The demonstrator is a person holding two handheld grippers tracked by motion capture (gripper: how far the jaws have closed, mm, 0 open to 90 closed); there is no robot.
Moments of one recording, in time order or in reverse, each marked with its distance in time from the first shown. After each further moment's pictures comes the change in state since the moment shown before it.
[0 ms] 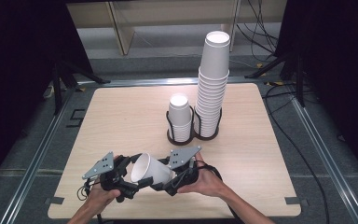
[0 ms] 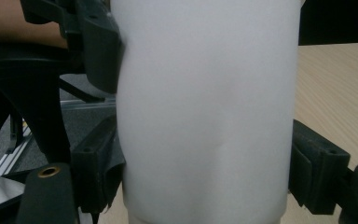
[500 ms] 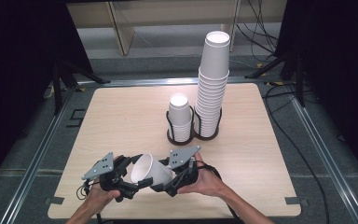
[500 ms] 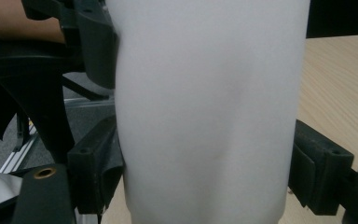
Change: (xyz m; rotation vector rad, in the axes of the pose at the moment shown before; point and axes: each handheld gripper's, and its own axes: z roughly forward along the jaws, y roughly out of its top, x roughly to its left) left arm 0.000 0.000 0.000 0.010 -0.020 0.039; right arm -0.001 -0.002 0.002 0.009 0.006 0.011
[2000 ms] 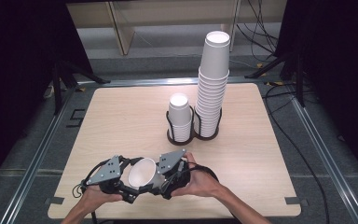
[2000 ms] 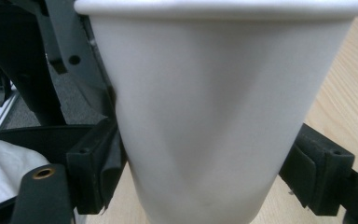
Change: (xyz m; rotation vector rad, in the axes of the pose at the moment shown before) left arm -0.008 0.009 -0.003 0.217 0.056 0.171; right arm 0.008 0.012 0.015 0.181 -0.021 -0.061
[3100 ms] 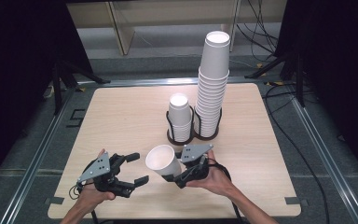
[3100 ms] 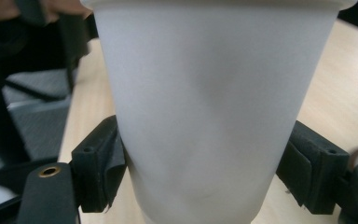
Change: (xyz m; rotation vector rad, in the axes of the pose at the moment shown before) left arm 0.005 -0.002 -0.009 -0.136 0.037 -0.093; right arm -0.022 -0.042 -0.036 -0.180 -0.172 0.138
